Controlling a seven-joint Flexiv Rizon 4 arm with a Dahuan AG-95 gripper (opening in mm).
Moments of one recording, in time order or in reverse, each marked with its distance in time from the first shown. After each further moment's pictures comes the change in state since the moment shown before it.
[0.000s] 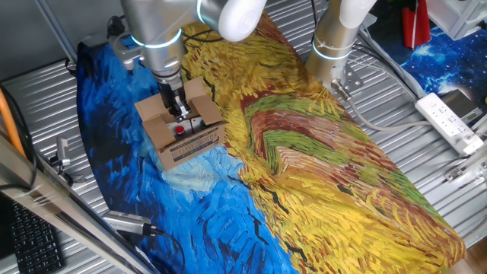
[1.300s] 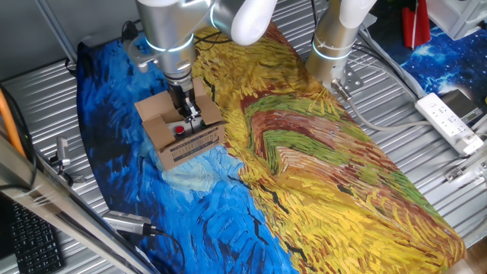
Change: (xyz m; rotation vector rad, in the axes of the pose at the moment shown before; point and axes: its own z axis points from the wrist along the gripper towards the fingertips) arm 0.020 -0.002 0.019 -0.002 0.003 -0.013
